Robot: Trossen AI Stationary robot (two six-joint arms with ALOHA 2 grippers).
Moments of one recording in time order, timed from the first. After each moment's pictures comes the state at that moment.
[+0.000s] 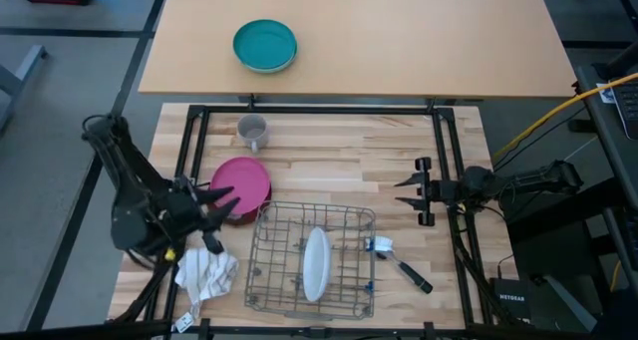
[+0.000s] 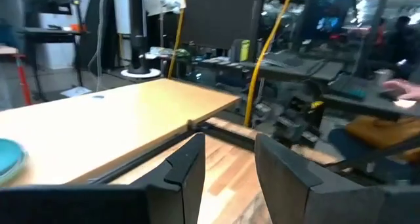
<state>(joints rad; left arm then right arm) -0.95 1.10 0.98 0.14 -1.57 -0.08 0.14 0.29 0.01 0.49 0.01 -0.34</state>
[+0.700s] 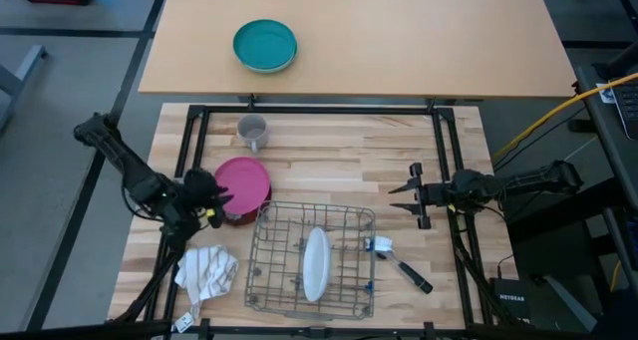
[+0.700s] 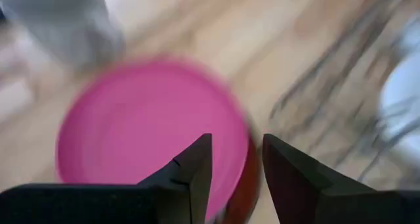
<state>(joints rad) -0.72 0.89 0.77 -1.13 -0.78 -1.36 0.14 0.29 0.01 0.27 0.01 -0.23</state>
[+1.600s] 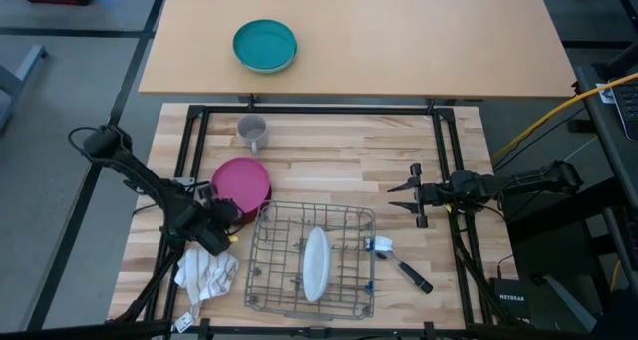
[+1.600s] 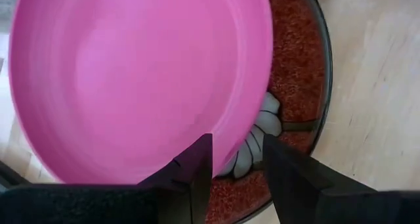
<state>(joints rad) -0.67 1.27 0.64 -0.96 -0.51 -0.95 0.14 0.29 0.01 0.20 0.06 -0.23</state>
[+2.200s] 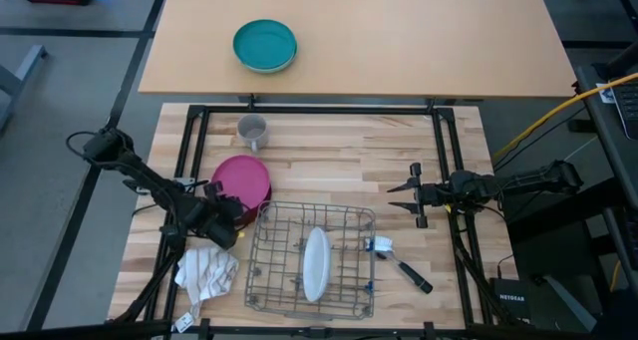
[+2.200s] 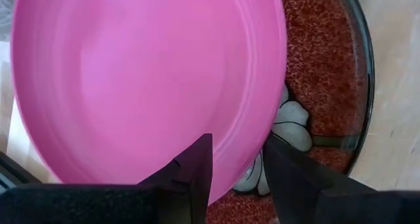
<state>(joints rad) -0.56 1.31 0.64 -0.94 -0.50 -0.82 0.14 0.29 0.01 0.20 0.06 -0.23</state>
